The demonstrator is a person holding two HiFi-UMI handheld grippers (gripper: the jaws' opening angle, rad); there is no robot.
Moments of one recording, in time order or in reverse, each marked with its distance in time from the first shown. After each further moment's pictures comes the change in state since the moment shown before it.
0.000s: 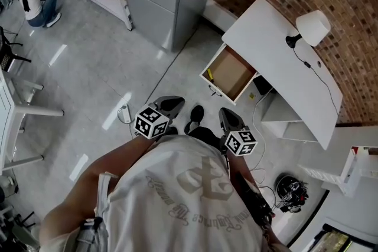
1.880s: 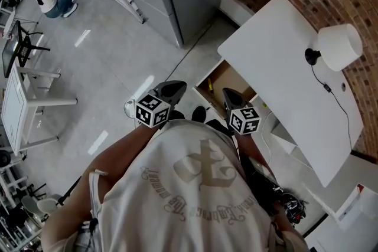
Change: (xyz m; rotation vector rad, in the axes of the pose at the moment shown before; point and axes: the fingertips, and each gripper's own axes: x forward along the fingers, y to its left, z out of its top) left arm 0.195 0.085 0.098 -0.038 0.055 0.229; right arm 0.161 -0.199 0.071 -0.048 0.156 0.227
